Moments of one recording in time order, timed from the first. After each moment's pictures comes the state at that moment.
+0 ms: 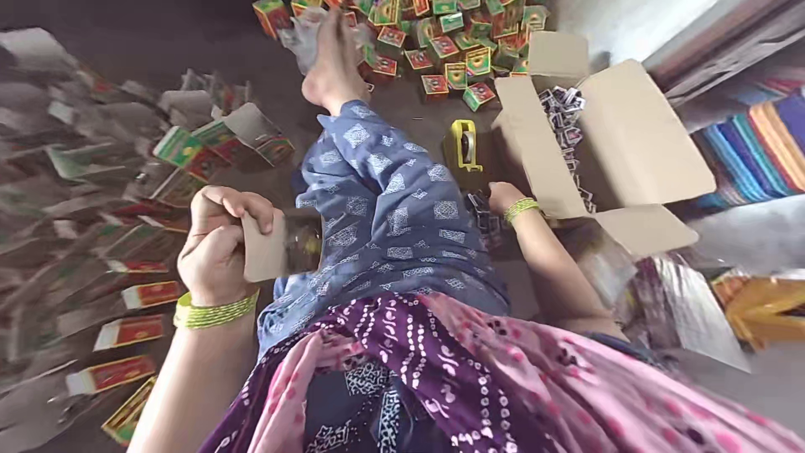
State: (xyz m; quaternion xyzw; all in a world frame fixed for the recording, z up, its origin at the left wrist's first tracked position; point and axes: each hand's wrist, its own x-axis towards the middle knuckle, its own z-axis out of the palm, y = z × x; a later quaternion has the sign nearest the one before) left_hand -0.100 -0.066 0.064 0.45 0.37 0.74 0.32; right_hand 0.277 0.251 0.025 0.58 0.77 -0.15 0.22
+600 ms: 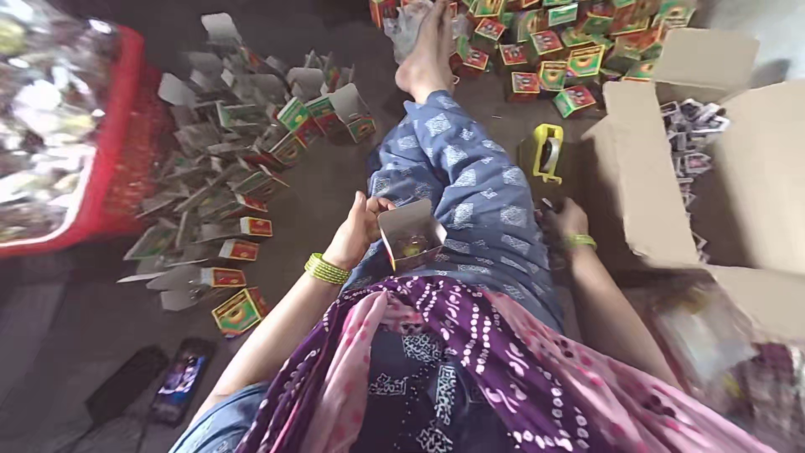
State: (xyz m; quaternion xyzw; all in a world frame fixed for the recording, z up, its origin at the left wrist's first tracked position) left_hand -0.054 -0.081 0.025 0.30 0.54 0.62 0.49; right_hand 0.278 0.239 -0.023 0.64 0.74 -0.21 -0.01
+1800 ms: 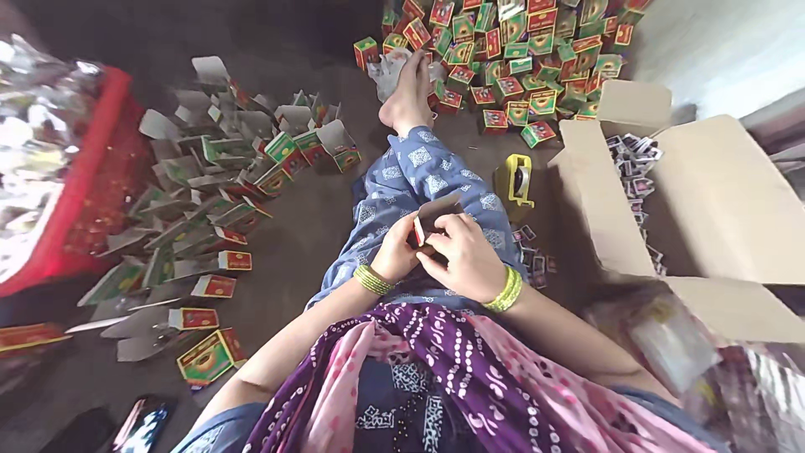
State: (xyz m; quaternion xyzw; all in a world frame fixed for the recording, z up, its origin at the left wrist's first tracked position) left_hand -0.012 -0.003 -0.013 0.53 0.59 0.57 0.22; right_hand 0.147 0.077 0.078 0.14 0.96 -0.12 -0.21
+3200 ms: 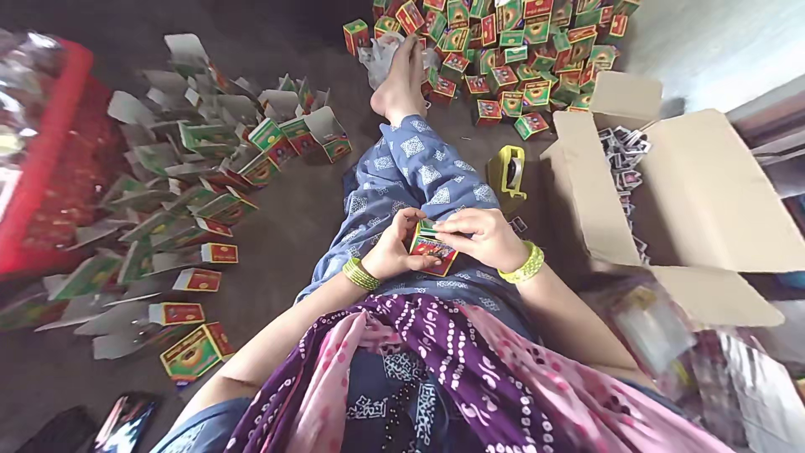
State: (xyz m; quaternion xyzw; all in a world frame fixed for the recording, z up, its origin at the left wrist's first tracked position) left_hand -0.007 -0.008 -0.015 0.54 0.41 0.62 0.39; right_hand 0.171 0.127 0.075 0.04 0.89 -0.38 -0.24
